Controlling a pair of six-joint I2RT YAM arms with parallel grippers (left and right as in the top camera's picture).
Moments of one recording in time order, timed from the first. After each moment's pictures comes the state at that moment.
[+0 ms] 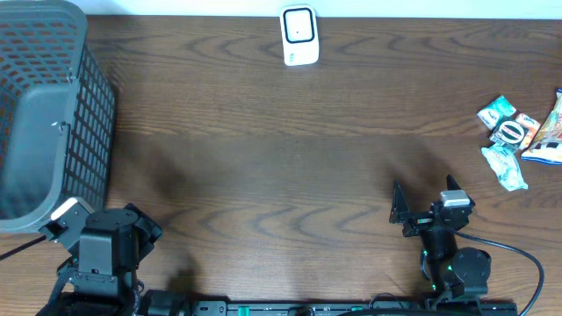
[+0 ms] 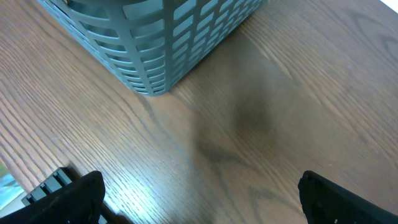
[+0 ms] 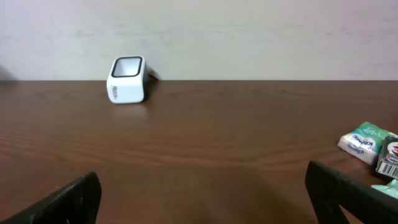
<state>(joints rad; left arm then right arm) -0.14 0.60 1.01 -1.36 -0.47 -0.78 0.06 0.01 0.01 -0.07 -0.06 0.02</state>
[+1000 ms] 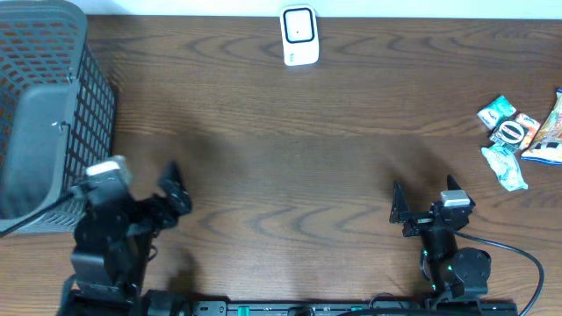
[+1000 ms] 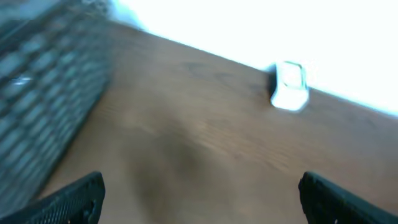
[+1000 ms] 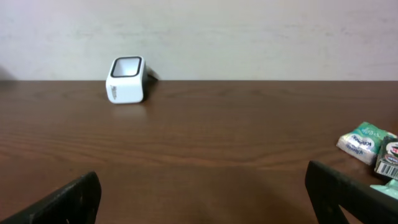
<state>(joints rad) -0.15 0.49 0.81 -0.75 -0.13 -0.36 0.06 0.01 0.01 -0.07 -0.06 0.02</state>
